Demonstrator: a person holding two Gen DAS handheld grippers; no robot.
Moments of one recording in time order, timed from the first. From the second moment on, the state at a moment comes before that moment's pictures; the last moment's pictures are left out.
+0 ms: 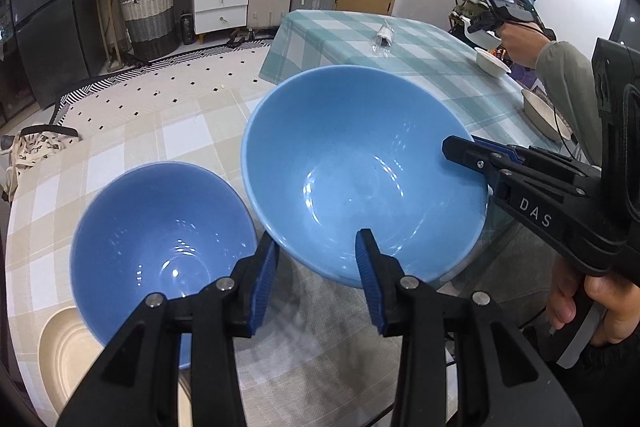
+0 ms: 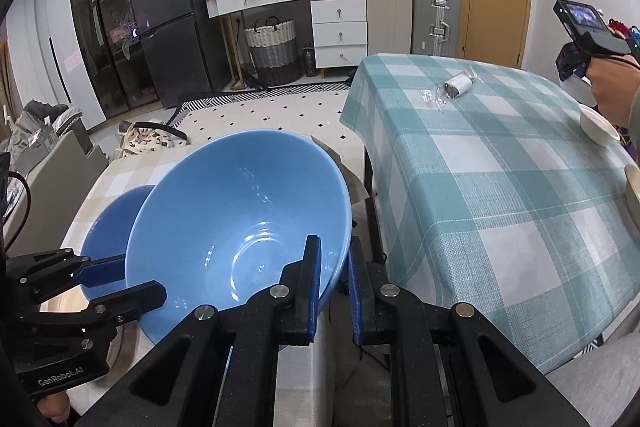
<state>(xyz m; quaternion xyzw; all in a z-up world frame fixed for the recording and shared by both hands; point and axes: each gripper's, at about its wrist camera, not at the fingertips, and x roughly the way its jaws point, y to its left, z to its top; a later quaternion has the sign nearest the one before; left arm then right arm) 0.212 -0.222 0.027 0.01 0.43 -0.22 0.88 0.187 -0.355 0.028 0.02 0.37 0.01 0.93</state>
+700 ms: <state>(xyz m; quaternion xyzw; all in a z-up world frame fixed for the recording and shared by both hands) 0.194 -0.172 0.059 0.00 0.39 -0.20 0.90 0.152 -0.300 0.084 0.01 0.31 0.04 0.95</state>
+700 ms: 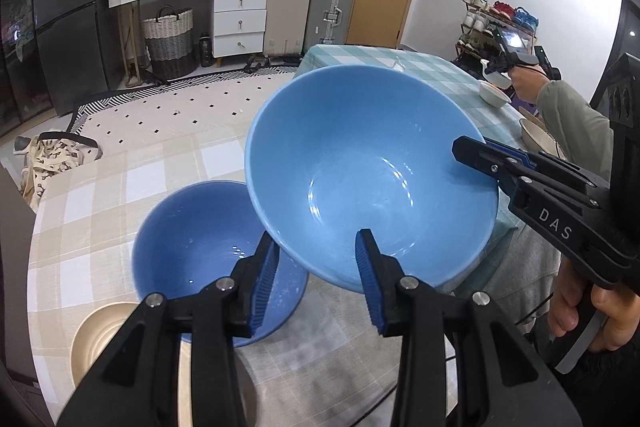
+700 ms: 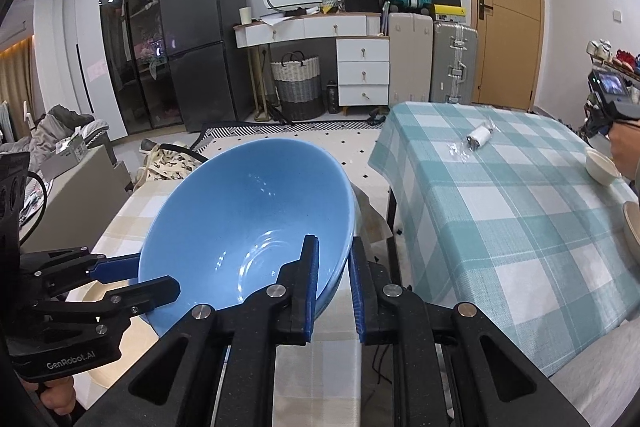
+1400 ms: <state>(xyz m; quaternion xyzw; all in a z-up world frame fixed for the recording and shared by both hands) 0.181 -0.096 0.059 -0.02 0.38 -0.15 0.91 0.154 -0.221 0.086 -0.01 0.30 0.11 0.95</state>
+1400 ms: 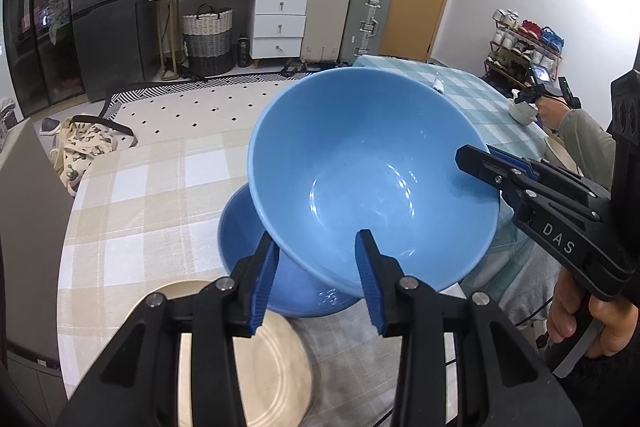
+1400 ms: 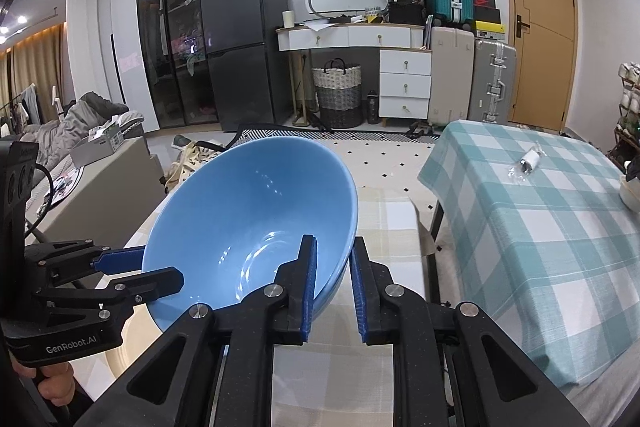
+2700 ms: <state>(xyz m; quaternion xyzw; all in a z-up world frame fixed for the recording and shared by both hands) 0.203 -0.073 0.007 -0.01 0.44 -0.09 0.89 0.201 -0.178 0.009 -0.04 0.37 0.12 0.92</state>
